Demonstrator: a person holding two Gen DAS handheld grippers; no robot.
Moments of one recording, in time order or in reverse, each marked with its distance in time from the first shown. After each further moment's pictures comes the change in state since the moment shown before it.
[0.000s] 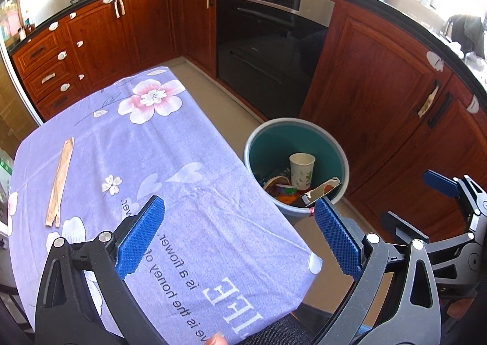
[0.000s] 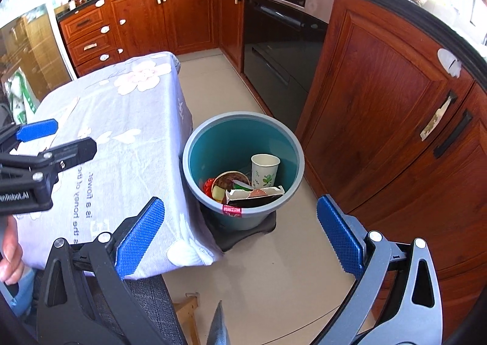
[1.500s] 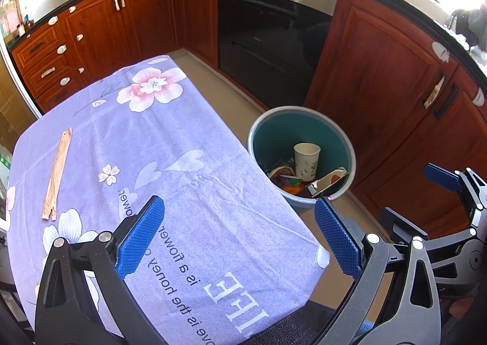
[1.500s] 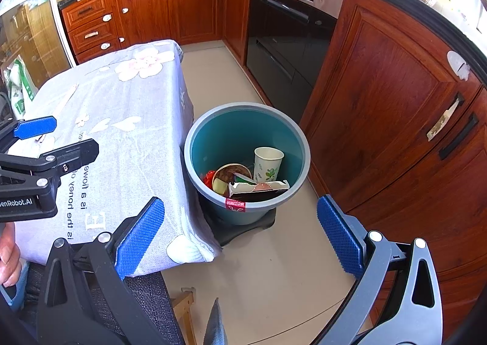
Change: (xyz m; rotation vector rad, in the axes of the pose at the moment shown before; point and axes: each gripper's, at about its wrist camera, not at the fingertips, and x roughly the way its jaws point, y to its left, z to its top) left arm 0.015 0.002 -0.009 0.003 0.033 0.004; right arm 0.015 0.012 0.000 -0.027 0.036 -0.008
